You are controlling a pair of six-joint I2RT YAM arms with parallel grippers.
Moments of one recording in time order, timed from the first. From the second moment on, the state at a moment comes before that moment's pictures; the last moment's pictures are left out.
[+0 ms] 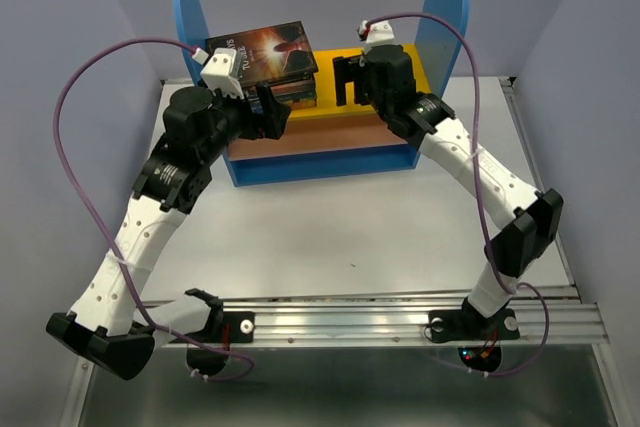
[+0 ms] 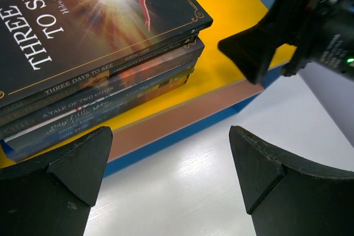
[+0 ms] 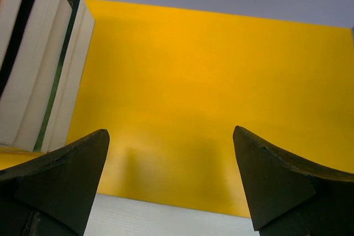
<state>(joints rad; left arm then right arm) -0.43 1.10 1.37 -0.41 0.05 -0.26 0.64 1.70 1.81 -0.38 0.41 0.11</state>
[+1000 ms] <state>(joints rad) -0.43 1.04 1.33 -0.41 -0.08 -0.34 0.63 1.74 1.59 -0.05 -0.07 0.01</state>
